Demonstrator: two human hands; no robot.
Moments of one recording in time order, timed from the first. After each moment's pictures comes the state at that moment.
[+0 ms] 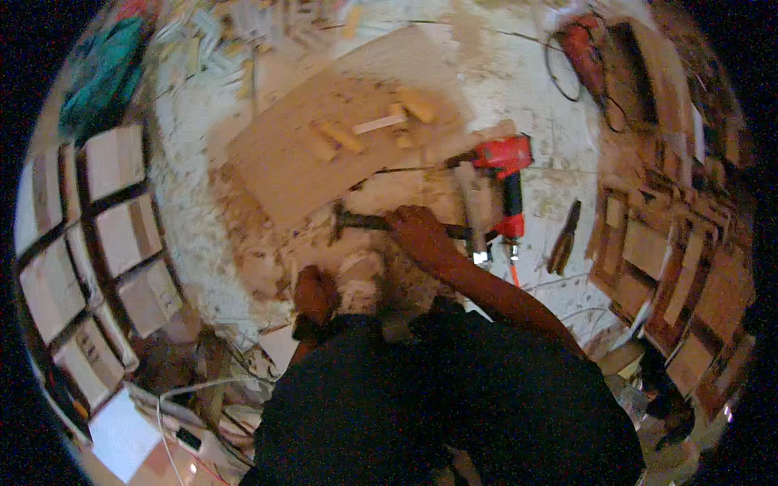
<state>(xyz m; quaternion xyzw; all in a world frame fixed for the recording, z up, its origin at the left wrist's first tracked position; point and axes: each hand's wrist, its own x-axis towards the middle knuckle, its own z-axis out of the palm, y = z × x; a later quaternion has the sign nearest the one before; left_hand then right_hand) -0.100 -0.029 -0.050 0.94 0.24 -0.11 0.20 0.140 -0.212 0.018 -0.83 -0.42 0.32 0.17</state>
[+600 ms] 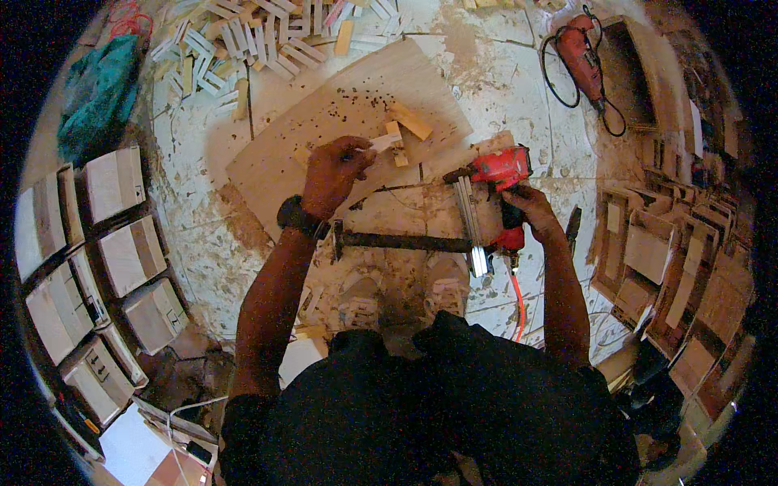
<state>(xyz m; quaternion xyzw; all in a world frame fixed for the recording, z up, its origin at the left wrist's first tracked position) 0.187 0.007 0.020 0.72 0.18 -0.08 0.67 0.262 -0.377 0.023 -0.73 0.12 0.41 0.53</state>
